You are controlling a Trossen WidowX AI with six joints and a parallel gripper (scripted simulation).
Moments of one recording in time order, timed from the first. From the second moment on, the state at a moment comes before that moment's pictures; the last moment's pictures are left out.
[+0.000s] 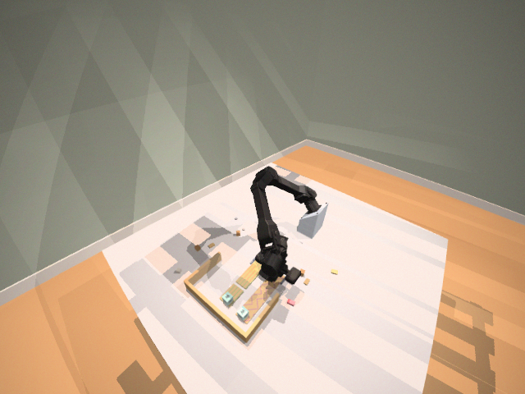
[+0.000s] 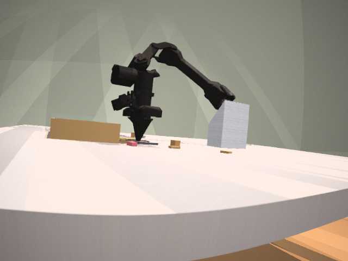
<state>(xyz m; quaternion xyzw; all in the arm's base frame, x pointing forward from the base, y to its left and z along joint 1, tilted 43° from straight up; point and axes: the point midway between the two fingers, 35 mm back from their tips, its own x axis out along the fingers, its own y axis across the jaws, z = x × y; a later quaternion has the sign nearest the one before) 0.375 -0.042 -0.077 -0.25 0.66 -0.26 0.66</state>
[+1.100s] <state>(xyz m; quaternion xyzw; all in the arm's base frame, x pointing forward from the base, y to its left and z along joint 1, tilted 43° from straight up) 0.373 -0.042 -0.077 -0.25 0.65 -0.26 0.67</state>
